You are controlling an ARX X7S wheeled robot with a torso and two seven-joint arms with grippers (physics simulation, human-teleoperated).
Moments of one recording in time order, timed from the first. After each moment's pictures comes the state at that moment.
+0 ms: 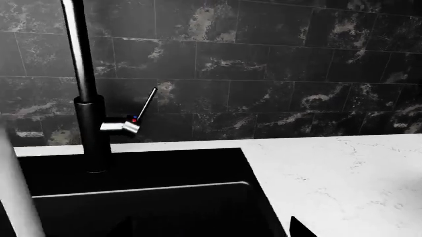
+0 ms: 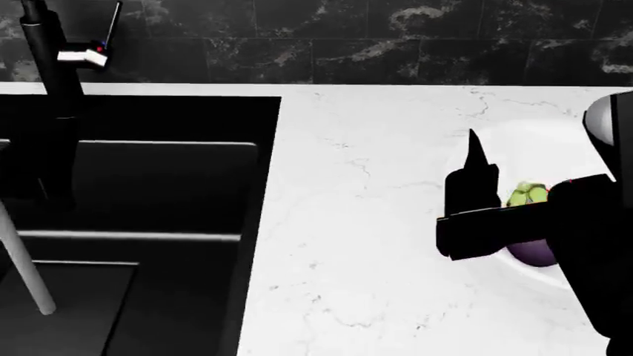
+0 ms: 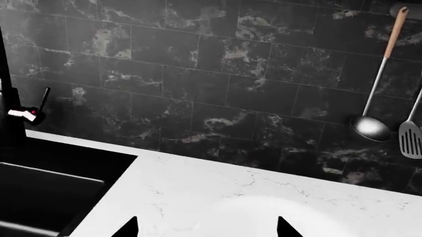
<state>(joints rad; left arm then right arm) -0.94 -0.82 0.40 0.27 -1.41 -0.78 -0.56 0.92 1.08 -0.46 -0.52 1.45 0.67 0.65</state>
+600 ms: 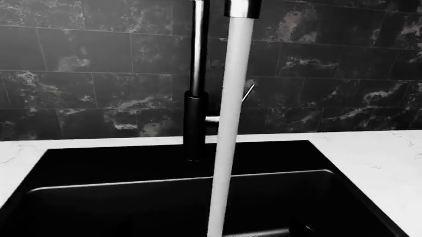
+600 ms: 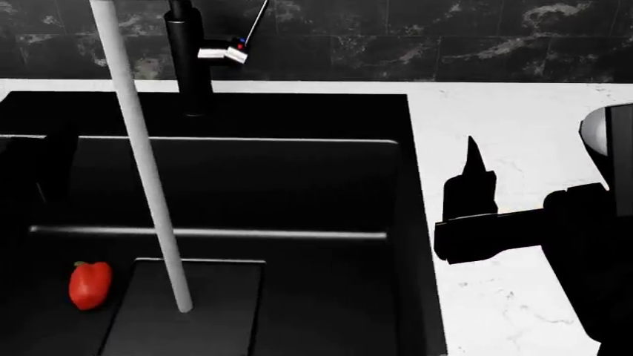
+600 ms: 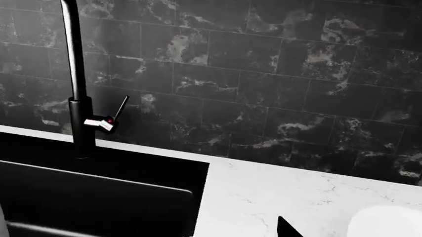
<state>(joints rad) -0.92 -0.83 0.40 0.27 -1.41 -0.77 -0.56 0.87 1.07 -0.46 -0.51 1.42 0.63 0.65</state>
